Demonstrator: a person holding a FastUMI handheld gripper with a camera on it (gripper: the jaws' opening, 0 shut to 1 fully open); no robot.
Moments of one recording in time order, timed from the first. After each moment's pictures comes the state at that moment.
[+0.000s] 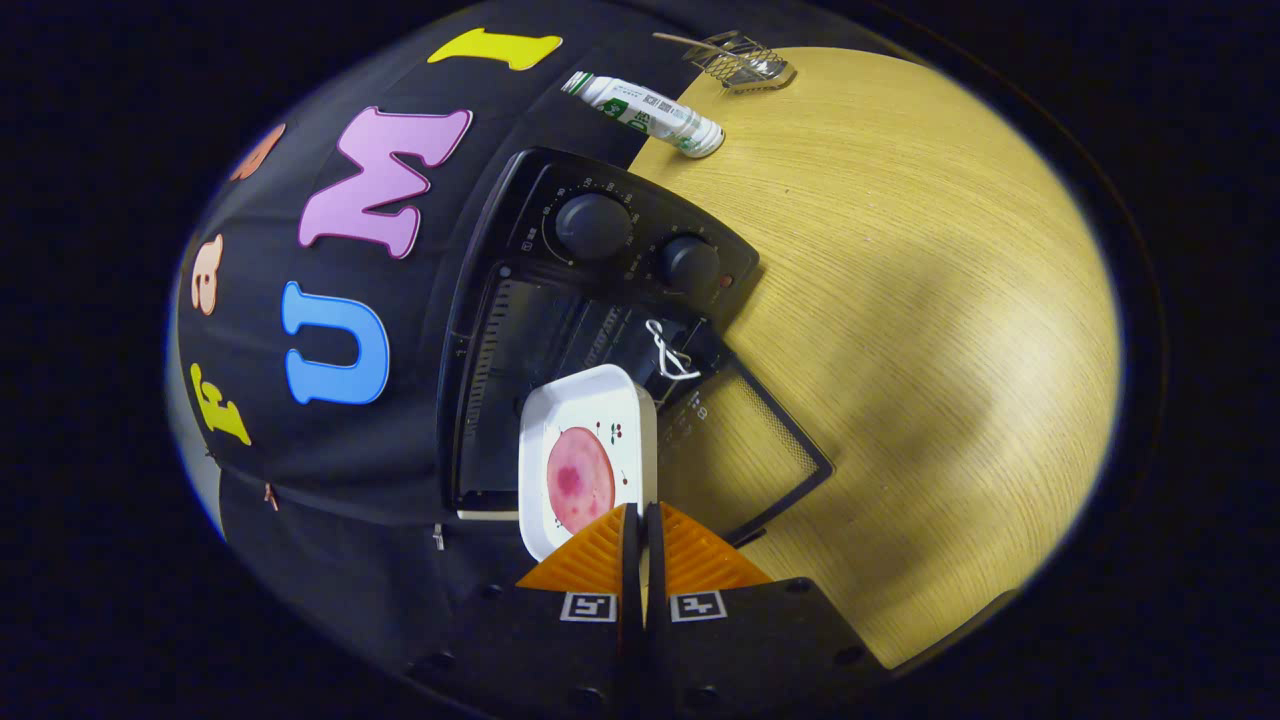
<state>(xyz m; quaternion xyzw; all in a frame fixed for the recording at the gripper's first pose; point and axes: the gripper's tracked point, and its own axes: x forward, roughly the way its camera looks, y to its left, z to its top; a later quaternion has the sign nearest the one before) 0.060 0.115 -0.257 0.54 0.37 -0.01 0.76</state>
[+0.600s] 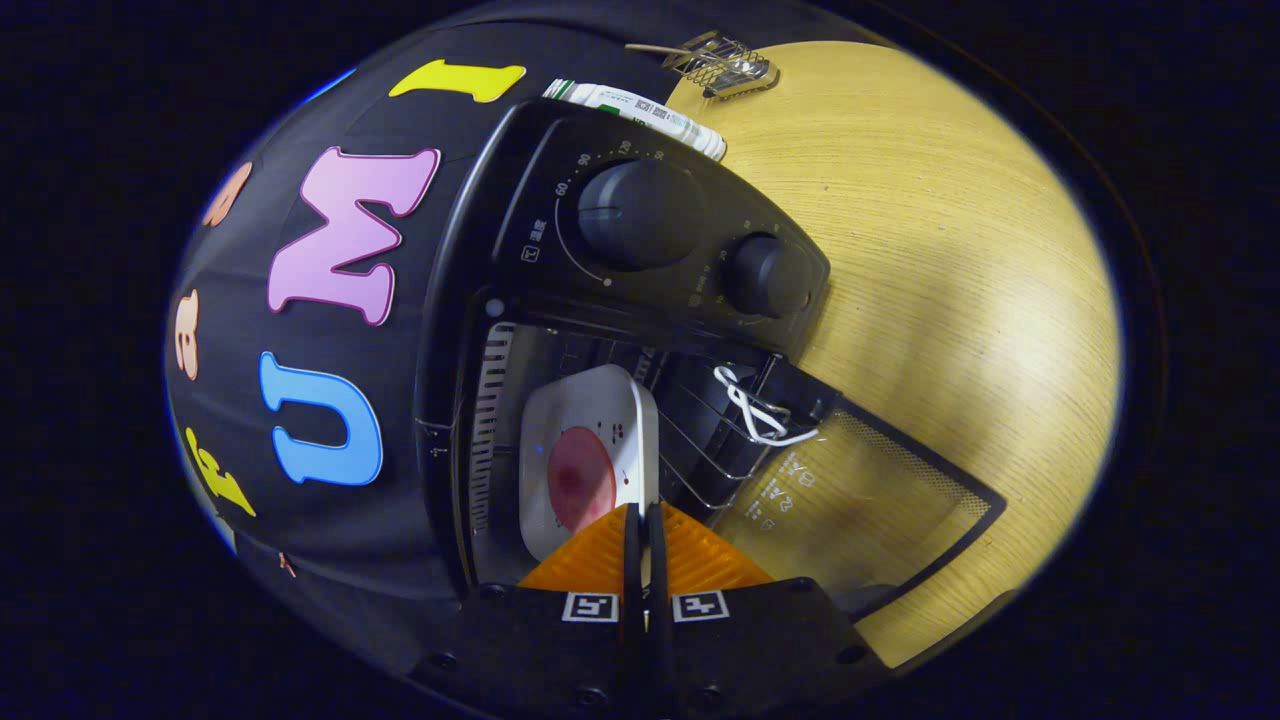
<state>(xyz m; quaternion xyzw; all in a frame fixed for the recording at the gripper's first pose) 0.148 0.137 -0.262 0.59 0.31 -0.09 0.74</state>
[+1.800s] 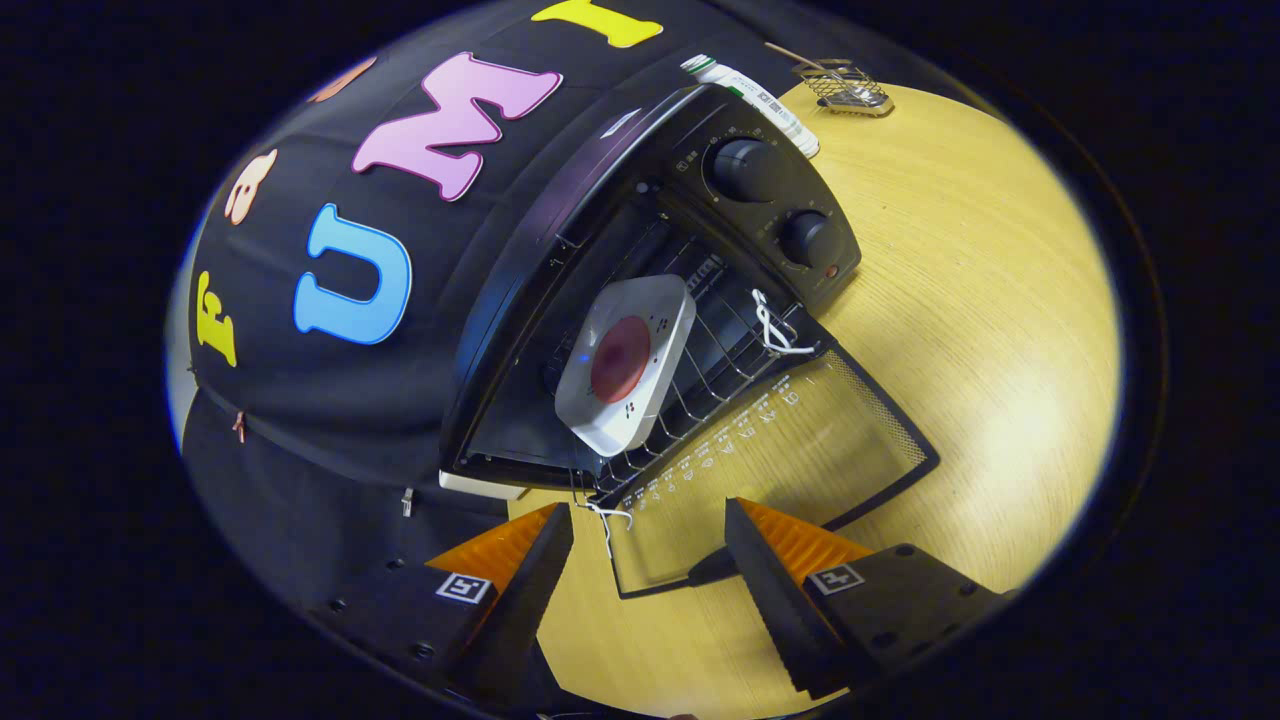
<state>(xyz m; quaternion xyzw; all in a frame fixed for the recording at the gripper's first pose) 0.056 0.161 -0.236 0.44 0.37 0.03 0.81</state>
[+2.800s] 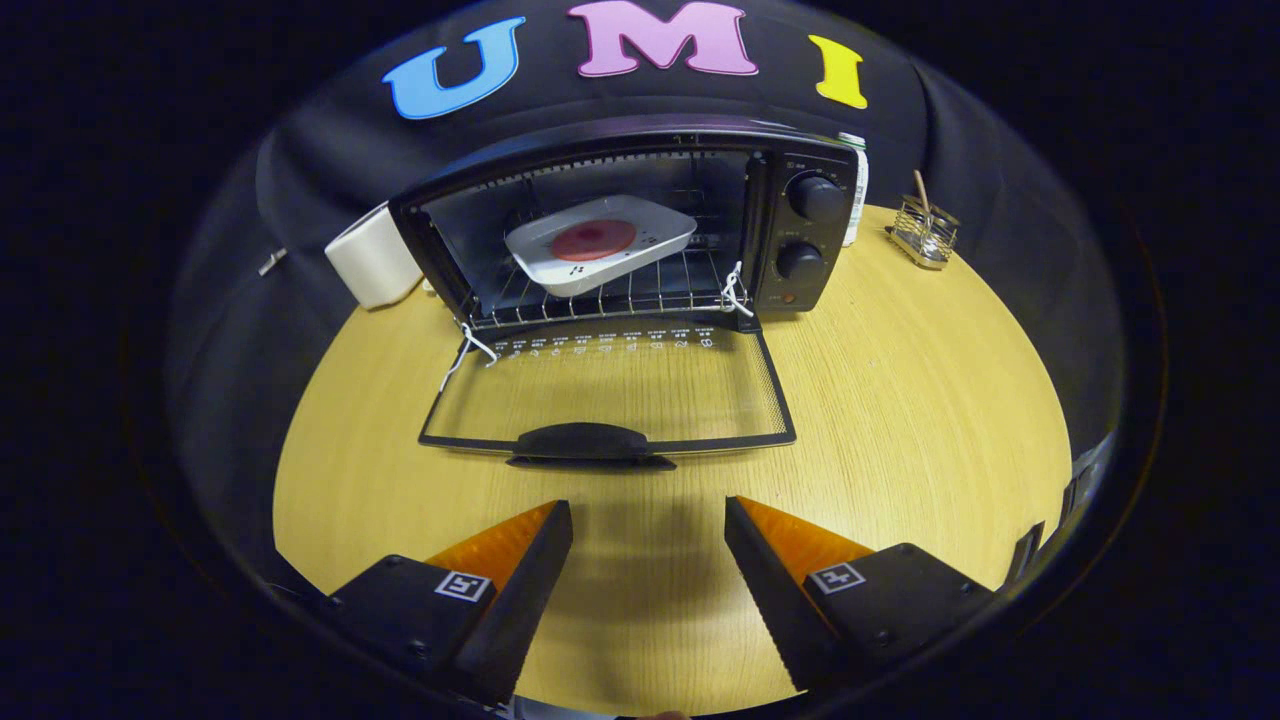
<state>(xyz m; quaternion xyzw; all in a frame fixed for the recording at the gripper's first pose) -0.024 0.134 -0.295 0.04 0.43 0.02 0.90</state>
